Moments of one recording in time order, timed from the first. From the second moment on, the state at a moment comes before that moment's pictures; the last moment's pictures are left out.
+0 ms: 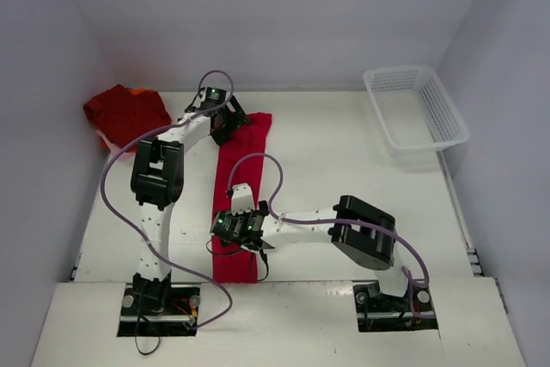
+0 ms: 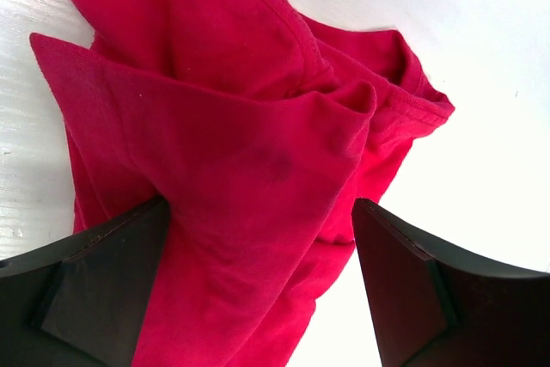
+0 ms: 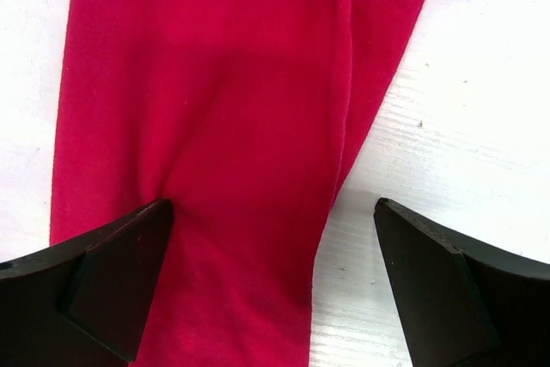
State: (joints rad) left arm -0.25 2.23 1.74 -0.35 0.09 -0.81; right arm 1.28 1.99 1.27 -0.42 0.56 0.91
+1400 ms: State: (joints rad) left arm -0.21 1.55 1.26 -0.49 0.01 -0.76; right arm 1.00 1.49 1.16 -0.61 0.65 0.77
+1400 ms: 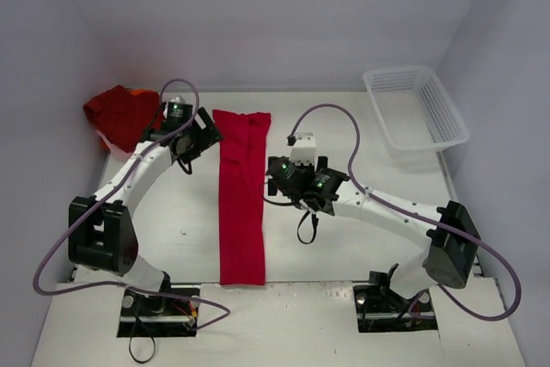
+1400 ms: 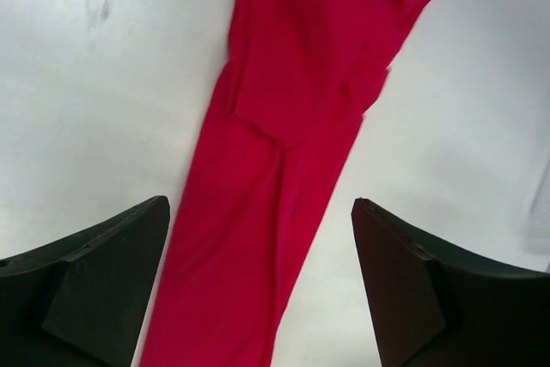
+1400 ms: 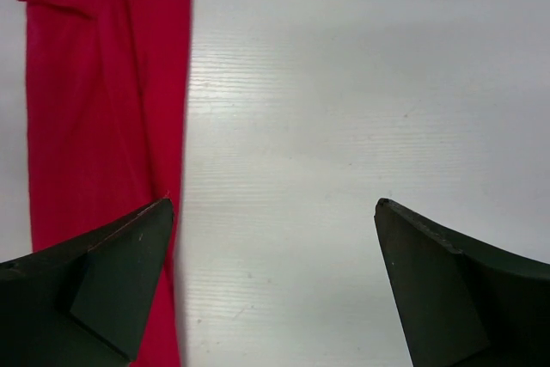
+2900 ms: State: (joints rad) left arm -0.35 2.14 1.62 -0.40 0.05 -0.85; right arm 0.85 1.30 1.06 -0.62 0.64 0.72
